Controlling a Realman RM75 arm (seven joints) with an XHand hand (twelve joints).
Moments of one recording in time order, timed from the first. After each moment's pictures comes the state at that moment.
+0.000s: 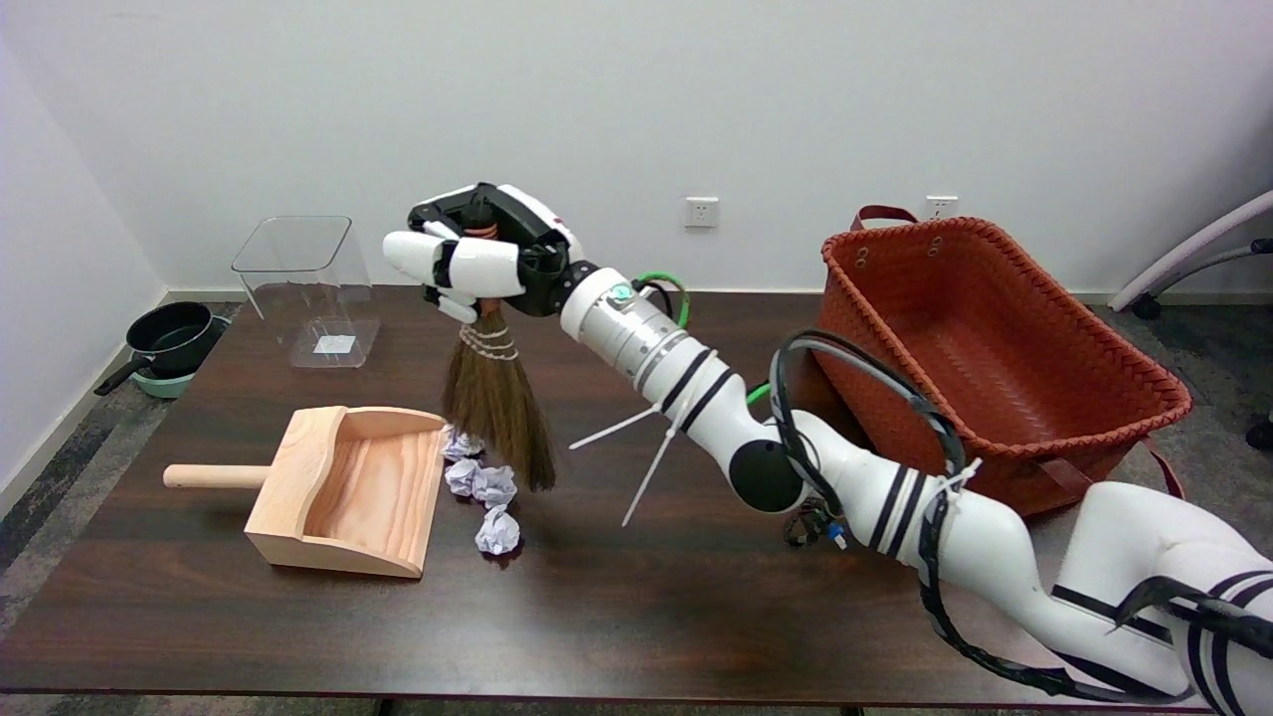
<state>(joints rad) 0.58 -1.27 0.71 -1.27 1.14 -0.34 -1.99</state>
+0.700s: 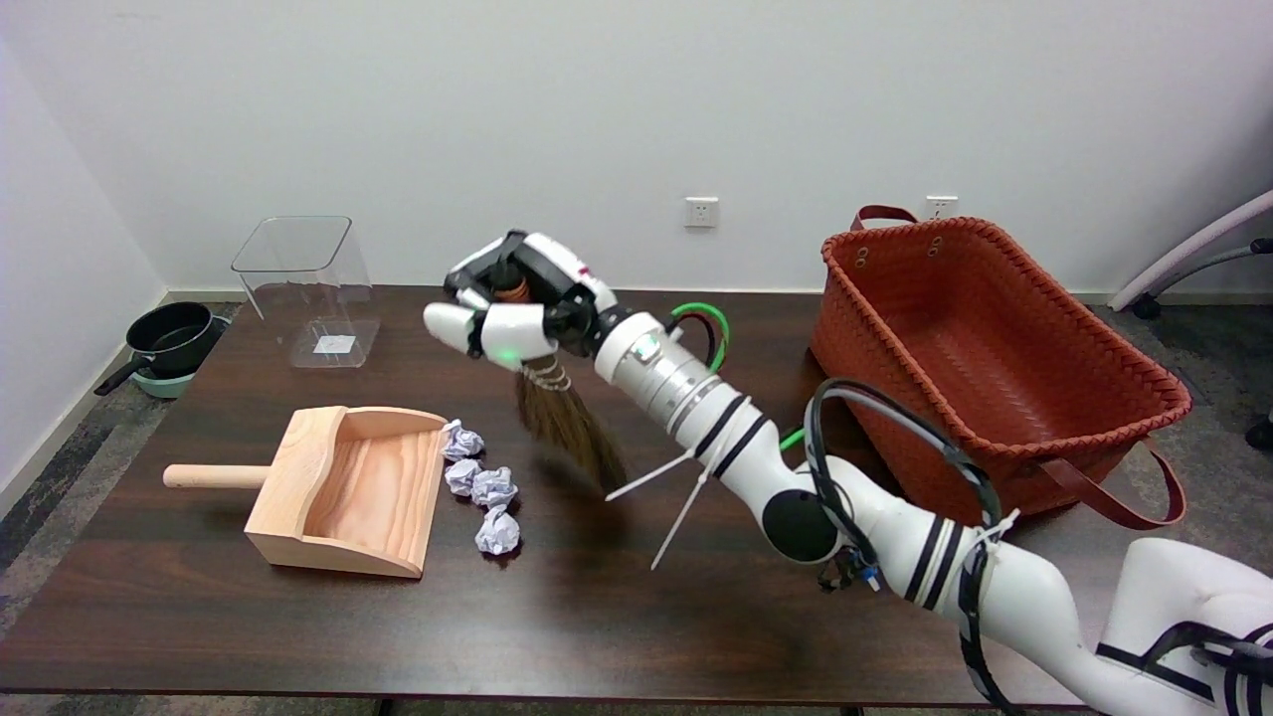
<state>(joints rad) 0.43 -1.23 0.78 -1.35 1.07 -0.35 -2.26</state>
